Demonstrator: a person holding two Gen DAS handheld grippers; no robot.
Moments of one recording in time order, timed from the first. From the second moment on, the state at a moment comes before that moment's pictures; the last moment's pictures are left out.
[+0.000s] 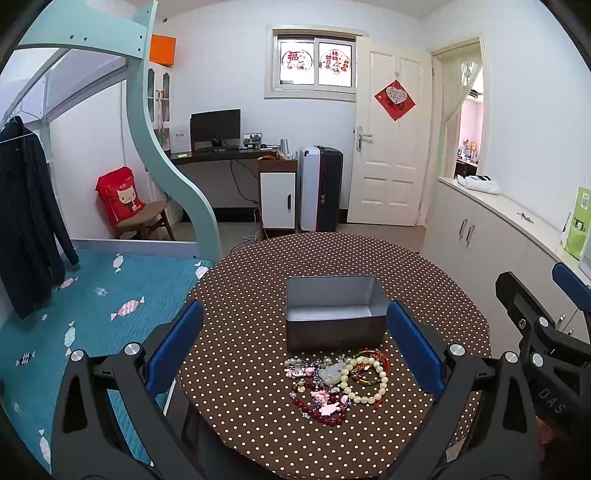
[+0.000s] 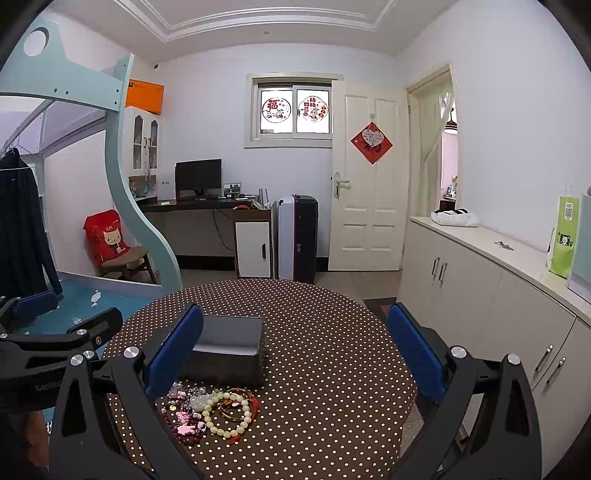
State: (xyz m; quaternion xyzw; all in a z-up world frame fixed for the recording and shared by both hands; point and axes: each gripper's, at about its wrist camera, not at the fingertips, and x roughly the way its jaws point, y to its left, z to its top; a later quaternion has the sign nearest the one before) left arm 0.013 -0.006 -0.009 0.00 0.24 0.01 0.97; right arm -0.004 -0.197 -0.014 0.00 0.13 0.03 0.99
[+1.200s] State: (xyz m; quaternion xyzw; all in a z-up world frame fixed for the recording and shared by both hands) left arm 0.004 0.000 -0.012 -0.01 0.25 0.01 0.97; right arm -0.008 -0.195 -0.011 0.00 0.15 0.03 0.99
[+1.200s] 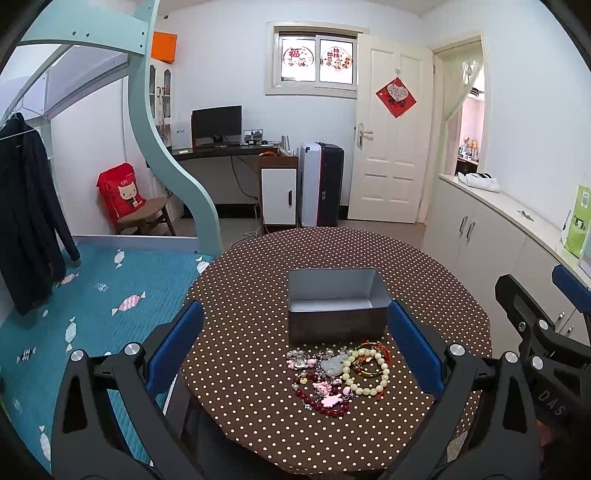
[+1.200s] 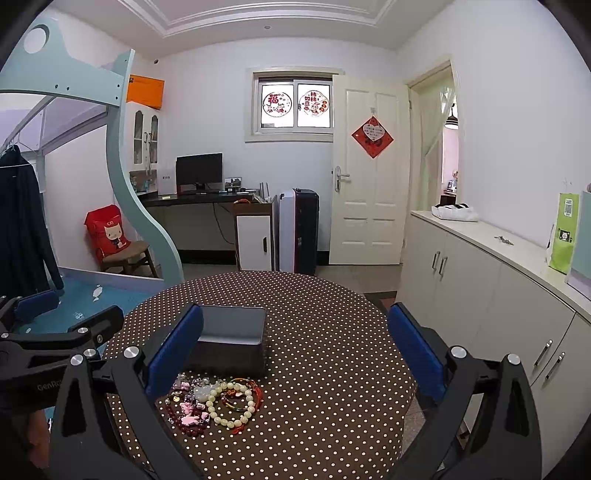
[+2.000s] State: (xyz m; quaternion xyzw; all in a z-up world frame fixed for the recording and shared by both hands) left arm 0.006 -0.003 -0.010 -0.01 0.24 0.01 0.97; right arm -0.007 -0.198 -0.015 0.00 0.15 0.03 0.99
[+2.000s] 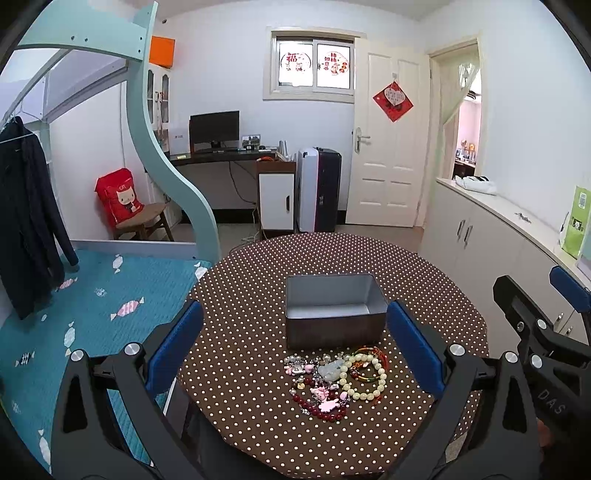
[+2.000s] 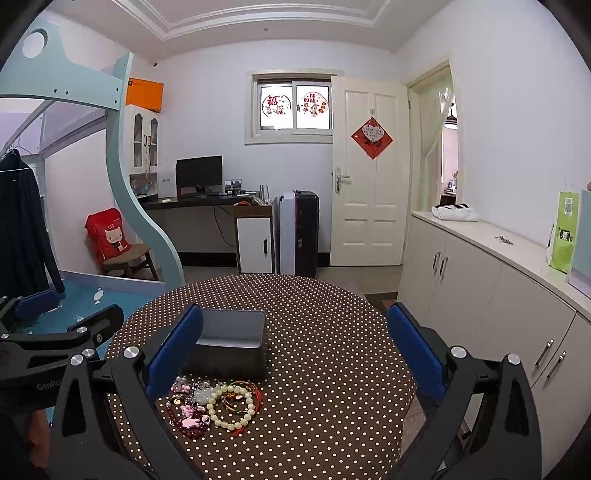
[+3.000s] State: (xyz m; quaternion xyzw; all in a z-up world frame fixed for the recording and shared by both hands) left arm 0.088 0.046 -0.140 -0.03 0.45 -0.01 0.89; right arm 0.079 -0.159 -0.120 0.00 0.39 0.07 0.92
